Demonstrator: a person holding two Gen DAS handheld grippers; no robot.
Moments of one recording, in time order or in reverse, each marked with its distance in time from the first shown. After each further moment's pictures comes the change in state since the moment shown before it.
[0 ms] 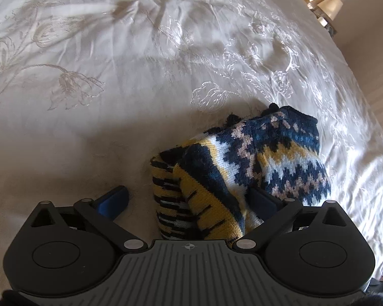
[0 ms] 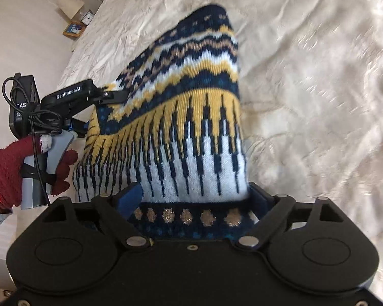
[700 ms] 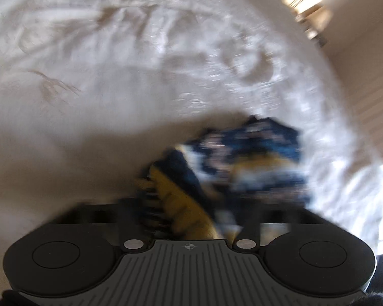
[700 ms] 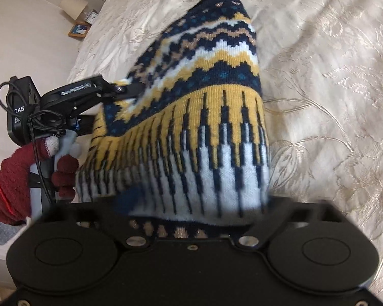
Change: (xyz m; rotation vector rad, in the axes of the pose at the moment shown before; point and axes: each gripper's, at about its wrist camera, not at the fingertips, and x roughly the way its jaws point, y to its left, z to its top) left arm -0.001 -0.002 -0.002 -0.045 -0.059 -0.110; right arm 0.024 0.008 0.013 0.030 0.020 0.047
